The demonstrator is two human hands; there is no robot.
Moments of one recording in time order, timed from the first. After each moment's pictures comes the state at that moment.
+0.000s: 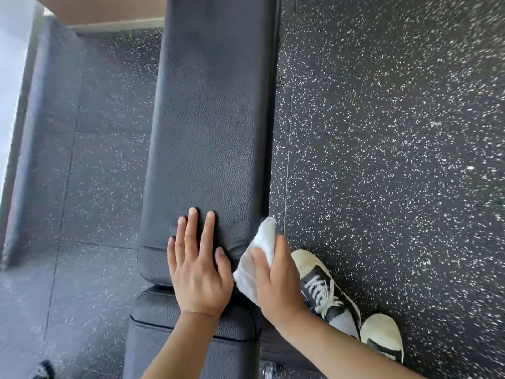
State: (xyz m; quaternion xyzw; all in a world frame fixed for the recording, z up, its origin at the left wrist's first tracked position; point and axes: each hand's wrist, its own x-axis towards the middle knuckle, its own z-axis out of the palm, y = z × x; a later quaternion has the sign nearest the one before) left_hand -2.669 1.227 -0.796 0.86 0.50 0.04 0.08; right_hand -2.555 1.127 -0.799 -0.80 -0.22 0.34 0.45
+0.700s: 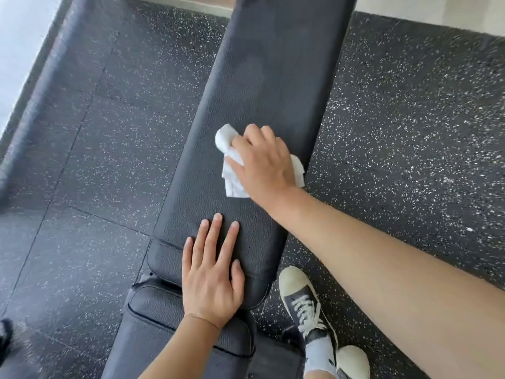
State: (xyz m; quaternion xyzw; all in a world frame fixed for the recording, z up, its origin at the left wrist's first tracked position) left_hand -2.671 1.229 -0.794 0.87 0.49 0.02 0.08; right_hand -2.454 1.346 -0.766 -0.76 -0.63 0.08 0.15
